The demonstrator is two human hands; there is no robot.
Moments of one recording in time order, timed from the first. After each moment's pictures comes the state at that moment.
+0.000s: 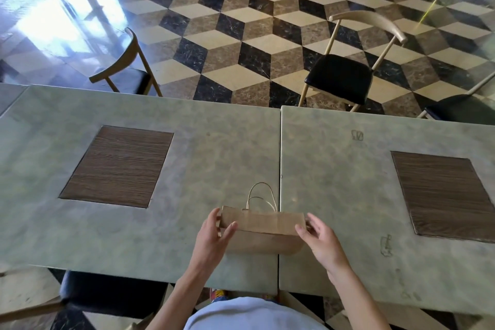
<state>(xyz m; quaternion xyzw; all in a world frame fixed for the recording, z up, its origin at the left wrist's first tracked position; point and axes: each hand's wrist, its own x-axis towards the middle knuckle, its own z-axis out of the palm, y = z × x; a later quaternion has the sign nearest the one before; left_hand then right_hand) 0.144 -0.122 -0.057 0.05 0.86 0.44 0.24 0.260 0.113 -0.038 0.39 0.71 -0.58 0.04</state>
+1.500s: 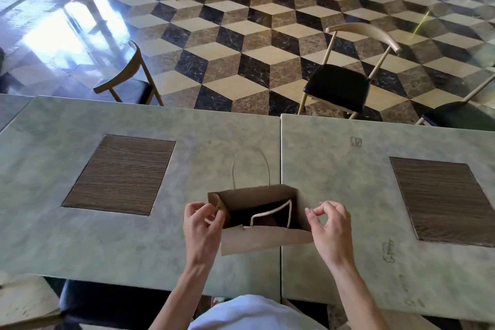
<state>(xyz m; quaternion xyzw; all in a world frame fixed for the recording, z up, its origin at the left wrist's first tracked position) 0.129 -0.113 -0.001 -0.01 0.86 0.52 0.01 0.243 0.107 0.012 0.35 0.86 -0.32 -0.16</state>
